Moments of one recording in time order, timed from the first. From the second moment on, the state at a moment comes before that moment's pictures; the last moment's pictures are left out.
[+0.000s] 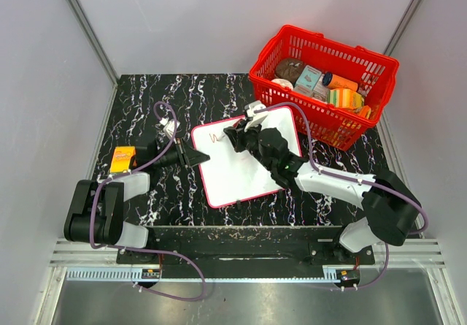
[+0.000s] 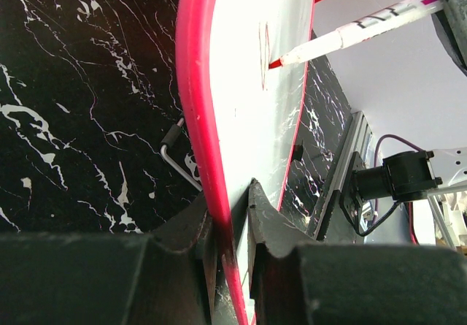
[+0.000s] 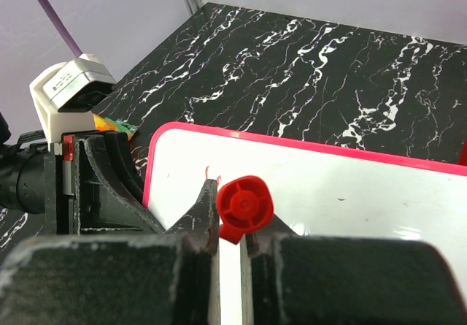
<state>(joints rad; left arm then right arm) -0.09 1.41 0.44 0.63 0.96 -0.55 0.88 1.49 0.89 0.55 0.22 0.26</state>
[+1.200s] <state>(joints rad) -0.10 1.41 0.45 0.62 0.96 -0.54 0.87 1.34 0.89 0.46 0.25 0.24</state>
